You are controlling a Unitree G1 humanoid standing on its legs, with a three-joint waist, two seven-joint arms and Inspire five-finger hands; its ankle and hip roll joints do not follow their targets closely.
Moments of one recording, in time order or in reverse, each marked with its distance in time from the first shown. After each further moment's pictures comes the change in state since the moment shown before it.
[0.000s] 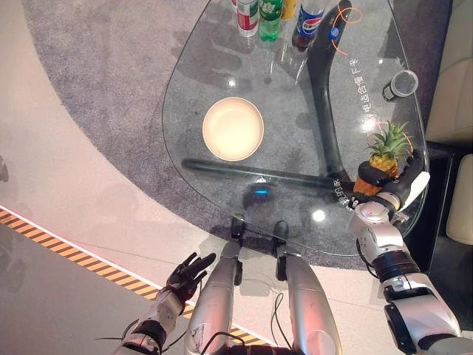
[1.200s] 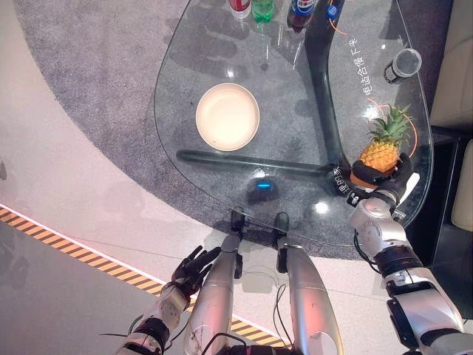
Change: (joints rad) left arm 0.002 0.003 -0.026 -0.053 -0.042 0.000 0.003; right arm -0.053 -0.025 0.036 0.065 0.231 -0.004 0.165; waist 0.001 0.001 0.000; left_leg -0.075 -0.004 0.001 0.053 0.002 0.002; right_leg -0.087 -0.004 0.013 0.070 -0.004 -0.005
